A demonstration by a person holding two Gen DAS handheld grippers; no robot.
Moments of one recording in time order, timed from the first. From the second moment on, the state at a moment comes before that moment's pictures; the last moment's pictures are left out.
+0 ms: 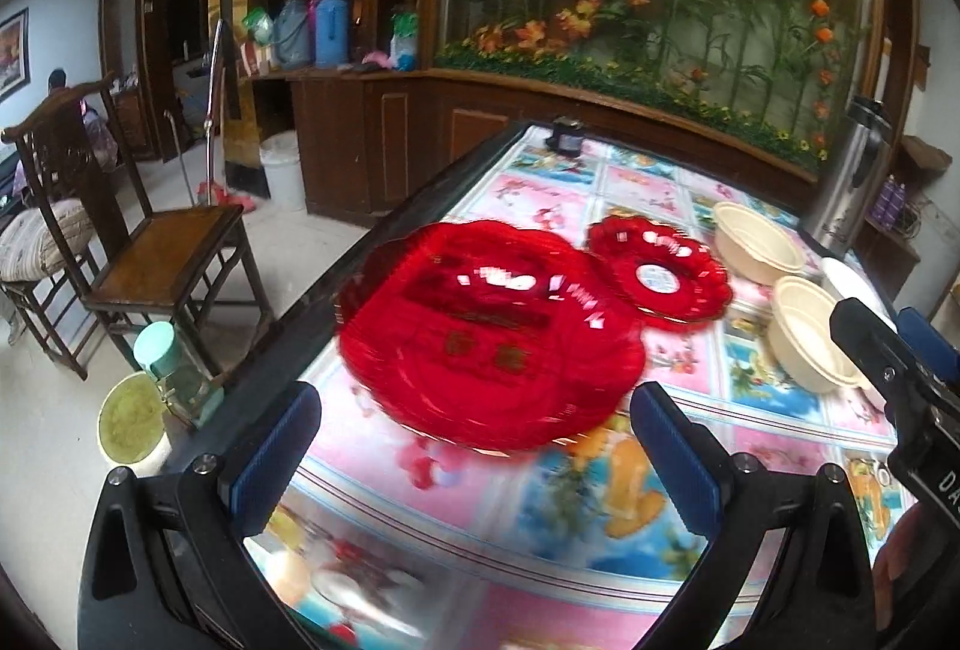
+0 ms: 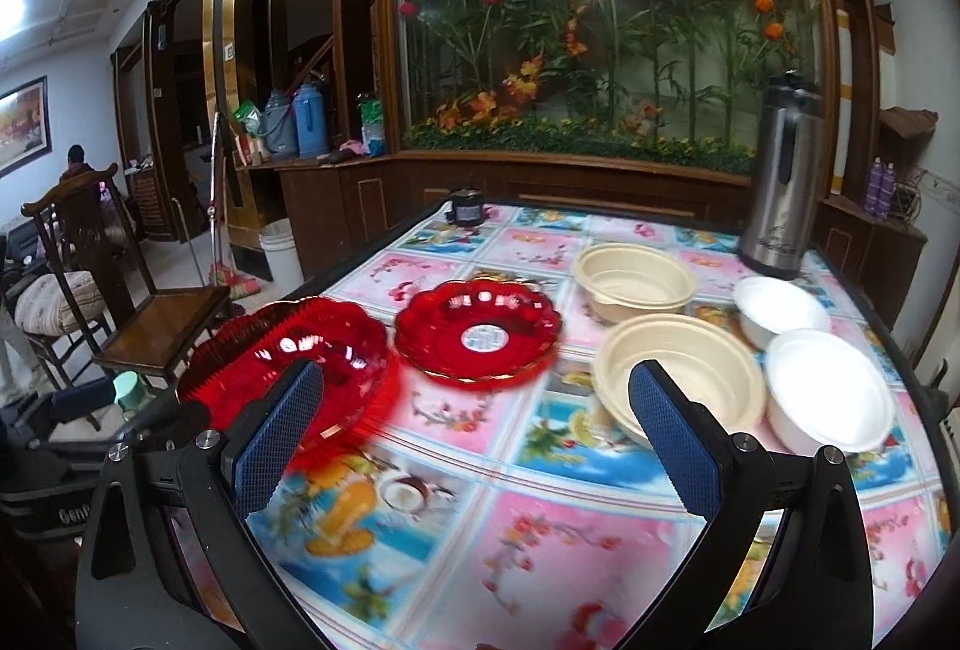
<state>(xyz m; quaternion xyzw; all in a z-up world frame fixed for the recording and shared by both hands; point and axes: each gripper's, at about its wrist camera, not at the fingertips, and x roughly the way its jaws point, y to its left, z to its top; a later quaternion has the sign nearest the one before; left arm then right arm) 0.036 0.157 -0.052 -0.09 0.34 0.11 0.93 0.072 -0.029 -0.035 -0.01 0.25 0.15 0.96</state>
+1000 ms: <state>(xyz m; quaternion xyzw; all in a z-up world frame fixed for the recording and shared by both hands) 0.141 0.259 -0.114 -0.14 0.50 0.15 0.84 0.205 0.042 -0.127 0.09 0.50 0.17 0.84</state>
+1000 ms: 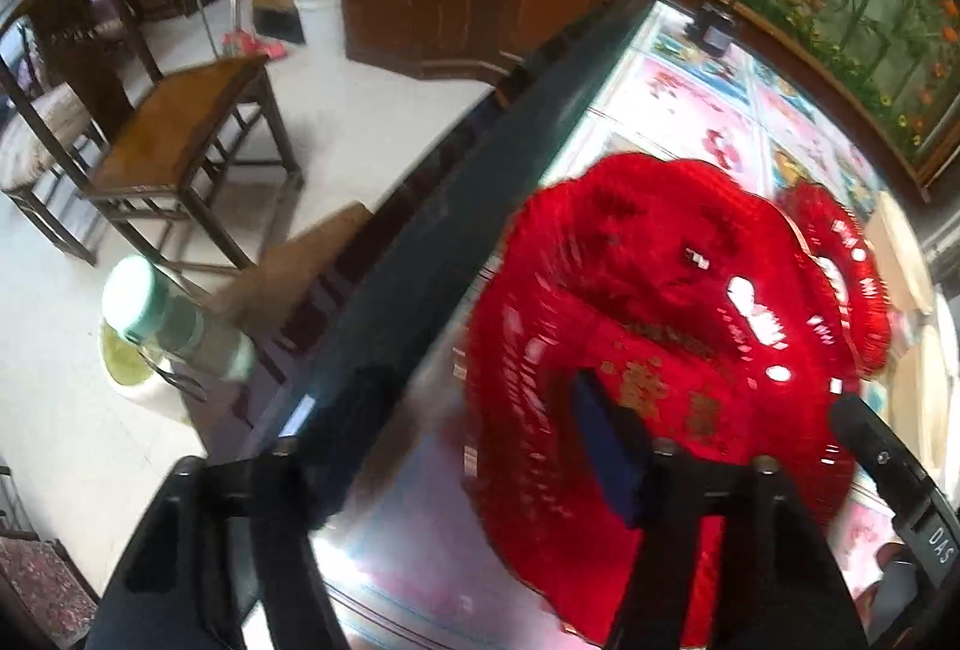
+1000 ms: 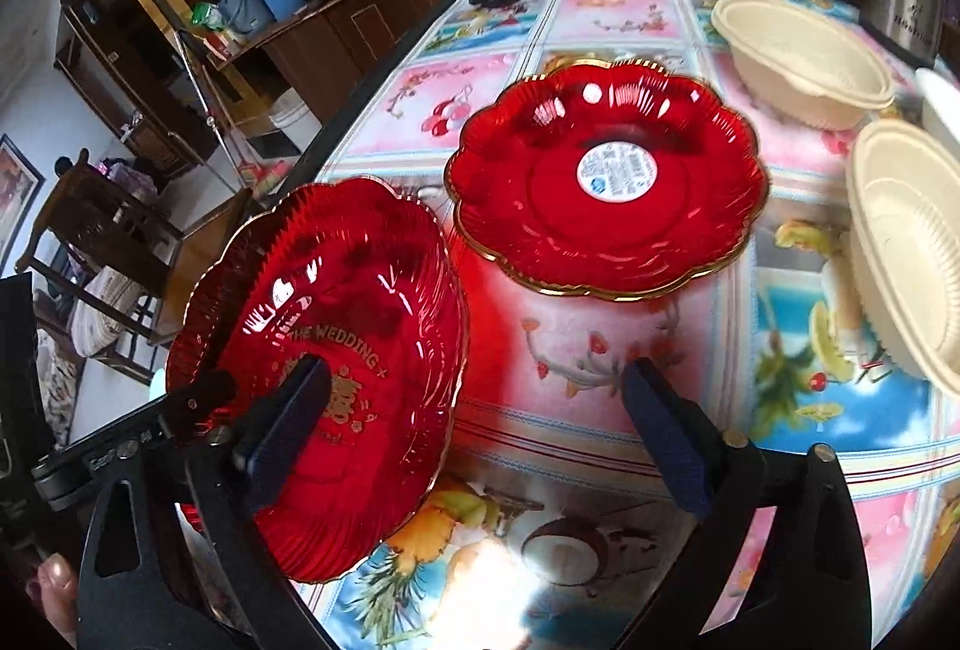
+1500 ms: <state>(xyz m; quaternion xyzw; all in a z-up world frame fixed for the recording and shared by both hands) 0.145 0.253 -0.116 -0.12 0.49 0.13 0.85 0.218 0.060 -0.151 0.10 0.52 0.20 0.83</state>
